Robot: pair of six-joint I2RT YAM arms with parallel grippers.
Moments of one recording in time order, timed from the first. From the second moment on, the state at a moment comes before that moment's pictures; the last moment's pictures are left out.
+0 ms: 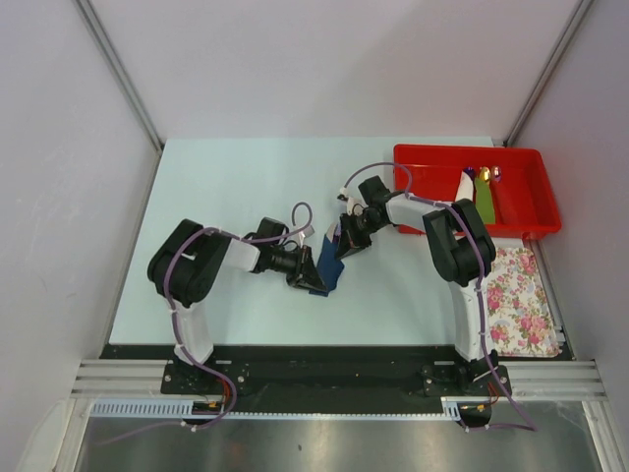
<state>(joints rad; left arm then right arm) -0.44 1.91 0.79 0.17 0.99 -0.57 0.45 2.17 1.45 -0.48 -0.72 0.21</state>
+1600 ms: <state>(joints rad) -0.43 1.88 0.76 0.27 1.09 -0.60 0.55 2.07 1.33 -0.56 -0.72 0.09</state>
